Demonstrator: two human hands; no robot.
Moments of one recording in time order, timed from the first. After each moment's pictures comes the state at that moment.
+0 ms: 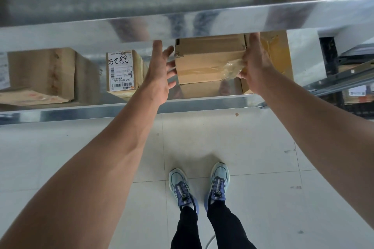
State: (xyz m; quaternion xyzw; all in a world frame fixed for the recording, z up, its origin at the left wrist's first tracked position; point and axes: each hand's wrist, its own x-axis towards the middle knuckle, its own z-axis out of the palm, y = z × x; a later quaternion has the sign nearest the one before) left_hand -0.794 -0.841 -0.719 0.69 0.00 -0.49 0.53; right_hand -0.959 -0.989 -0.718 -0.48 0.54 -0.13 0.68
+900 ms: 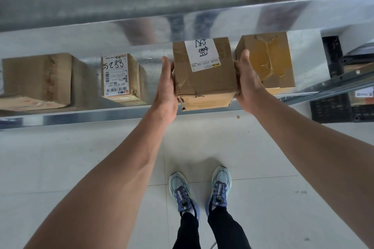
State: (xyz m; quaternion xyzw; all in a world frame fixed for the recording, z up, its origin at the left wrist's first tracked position) left_hand -0.838 -0.837 -0.743 0.62 -0.05 -0.47 0.62; right_hand -0.978 -0.975 -0.772 -0.44 0.48 -0.09 0.76
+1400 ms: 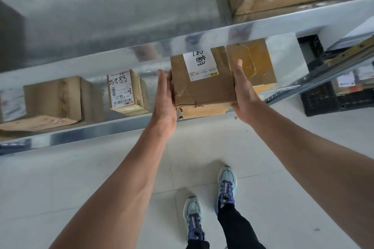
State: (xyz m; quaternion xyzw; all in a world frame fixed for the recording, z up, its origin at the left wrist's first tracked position) left_hand -0.861 -0.813 -0.693 0.61 -0.08 -0.47 0.64; right_hand -1.005 -0.940 -0.727 -0.40 0.48 -0.11 0.77
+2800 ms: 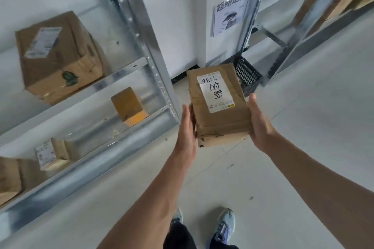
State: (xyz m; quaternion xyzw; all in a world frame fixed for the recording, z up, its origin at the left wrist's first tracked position) left_hand -1.353 -0.867 -0.507 0.53 -0.28 -0.63 0.49; right_hand -1.543 -0.923 -0.519 -0.33 0.57 -0.31 0.68
